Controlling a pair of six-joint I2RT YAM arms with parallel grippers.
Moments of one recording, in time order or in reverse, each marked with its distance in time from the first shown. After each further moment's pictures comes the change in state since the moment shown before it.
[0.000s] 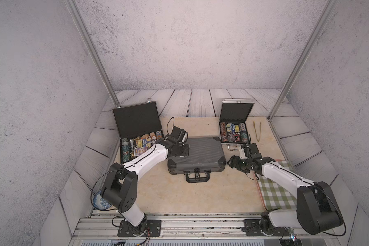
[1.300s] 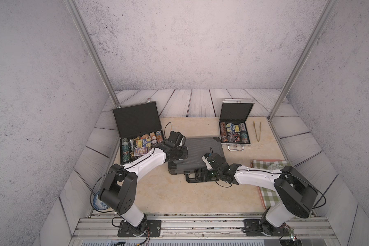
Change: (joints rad) left arm 0.023 -0.032 -0.112 0.116 0.039 -0.099; right arm 0.560 0.264 0.065 0.301 0.006 0.178
